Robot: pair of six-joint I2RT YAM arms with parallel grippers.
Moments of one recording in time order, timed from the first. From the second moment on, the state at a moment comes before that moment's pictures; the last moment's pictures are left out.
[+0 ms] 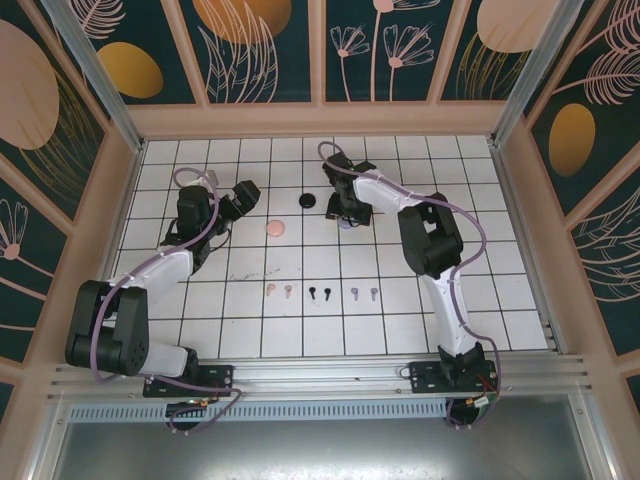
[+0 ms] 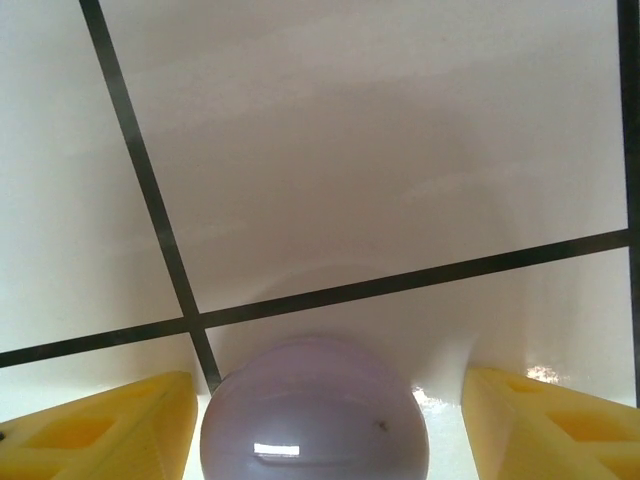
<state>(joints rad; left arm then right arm) -0.18 1.41 0.70 0.34 0.26 -0.81 0.56 2.28 1.83 -0.90 0.11 0.70</state>
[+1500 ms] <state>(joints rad) -0.58 1.70 0.73 0.84 0.25 -0.84 0.45 1.77 1.47 -0.61 0.00 1.00</state>
